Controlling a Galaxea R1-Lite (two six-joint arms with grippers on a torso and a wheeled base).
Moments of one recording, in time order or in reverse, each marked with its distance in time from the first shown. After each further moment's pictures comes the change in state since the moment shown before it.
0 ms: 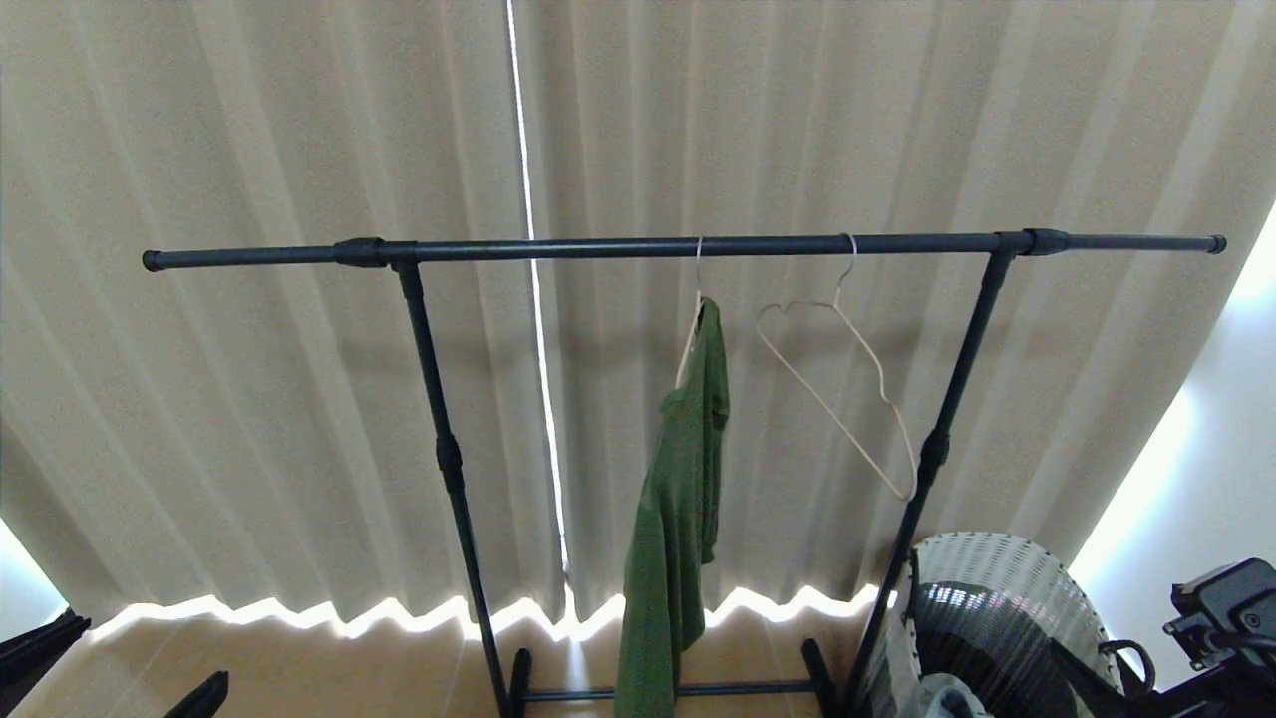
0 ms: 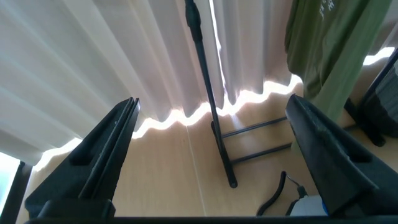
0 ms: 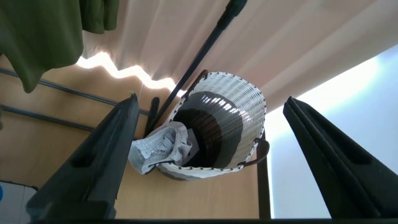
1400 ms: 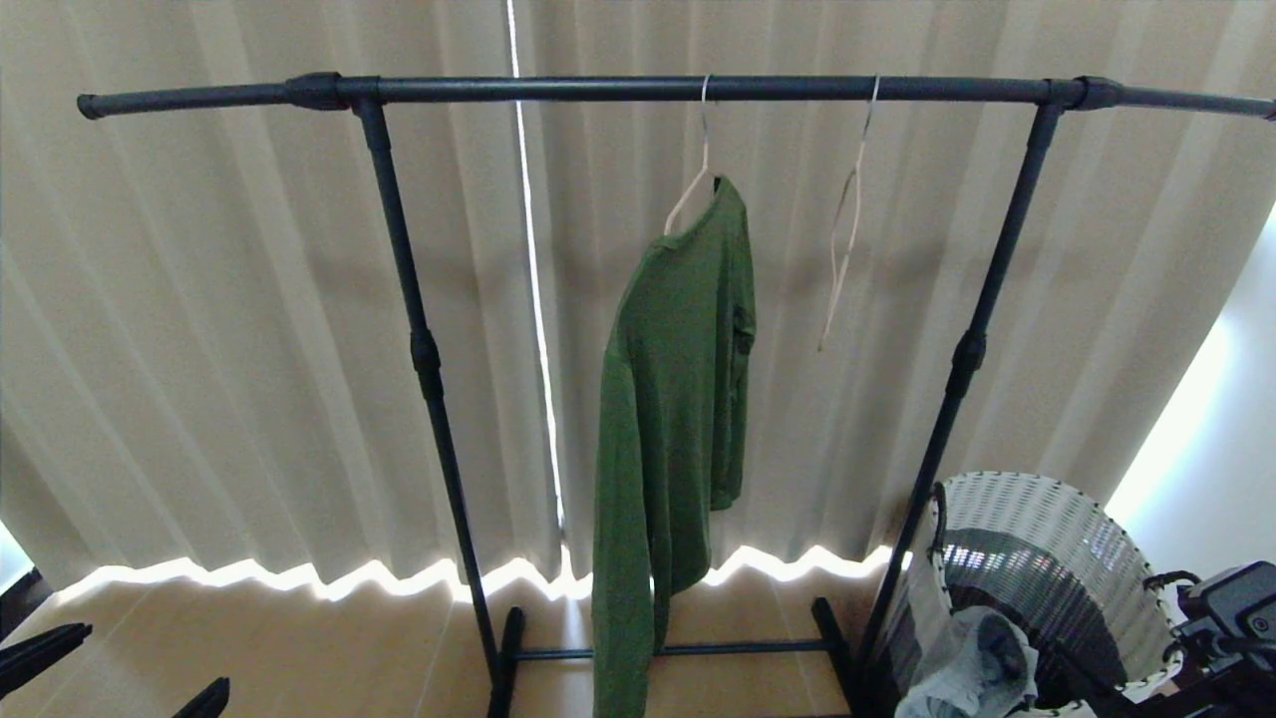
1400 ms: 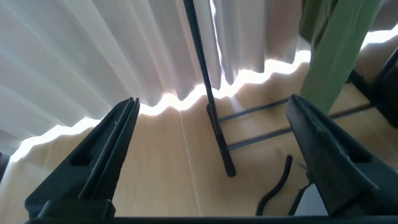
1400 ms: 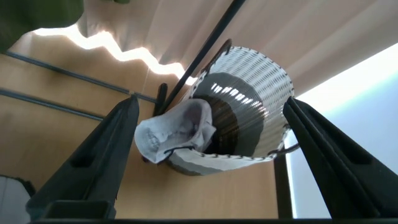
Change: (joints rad) left arm 0.000 -0.002 0.011 -0.001 0.001 0.002; right arm 0.000 -0.018 0.001 0.011 0.001 -0.007
